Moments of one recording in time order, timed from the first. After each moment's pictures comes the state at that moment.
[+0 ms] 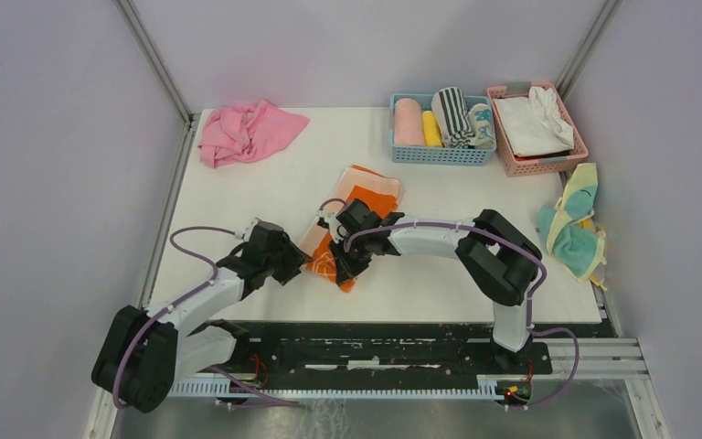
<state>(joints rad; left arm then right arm) -0.43 1.07 0.39 -0.22 -0.02 -1.15 0.92 1.91 1.19 -0.30 -0.39 0.28</state>
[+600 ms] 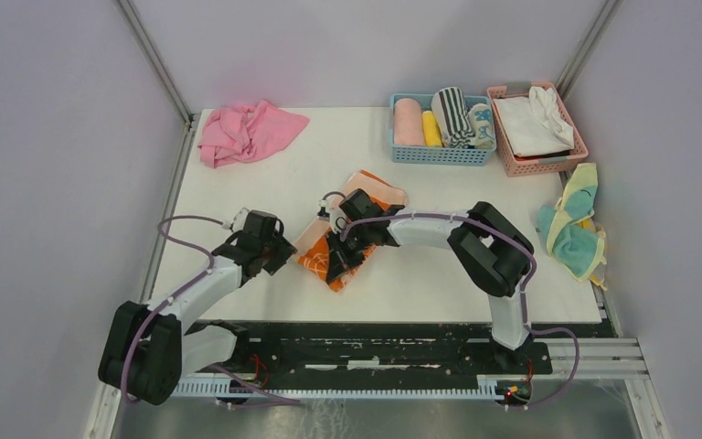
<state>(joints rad) -0.35 1.16 0.50 -0.30 -0.14 -1.08 0.87 1.96 1.23 -0.24 -0.64 0.40</state>
